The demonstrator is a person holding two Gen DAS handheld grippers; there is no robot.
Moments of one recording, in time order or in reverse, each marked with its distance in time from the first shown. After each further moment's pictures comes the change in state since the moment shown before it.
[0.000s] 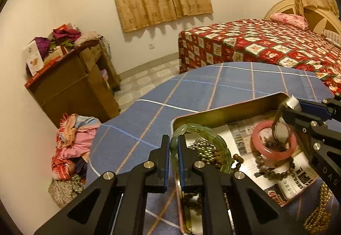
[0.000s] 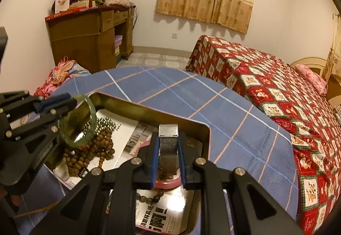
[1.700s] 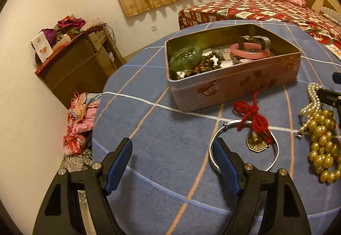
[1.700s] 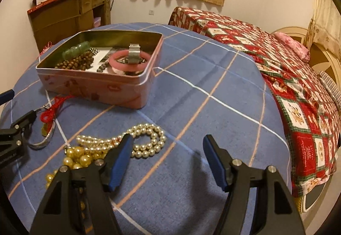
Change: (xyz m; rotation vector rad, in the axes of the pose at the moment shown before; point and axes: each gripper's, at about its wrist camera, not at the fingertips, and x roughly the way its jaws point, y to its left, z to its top) left arm -0.069 -0.019 -0.119 0.054 0.111 0.049; right arm -0.055 -0.037 -0.119 0.113 0.140 -0.099
